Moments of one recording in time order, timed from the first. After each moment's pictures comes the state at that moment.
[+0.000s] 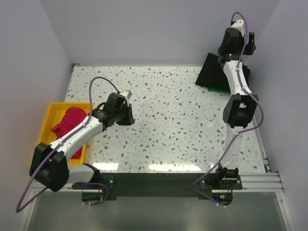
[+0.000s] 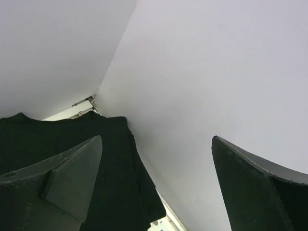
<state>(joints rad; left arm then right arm) -0.47 1.29 0.89 -0.46 0.08 -0.42 -0.02 2.27 2.27 -0.17 0.85 -0.36</state>
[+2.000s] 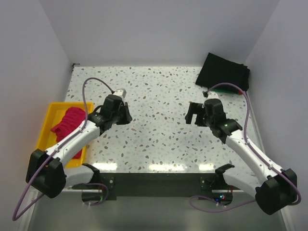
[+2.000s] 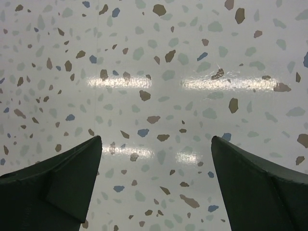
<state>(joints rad) -0.47 1.22 0.83 -0.39 -0.02 -0.48 0.41 1.03 0.77 -0.43 0.11 0.44</state>
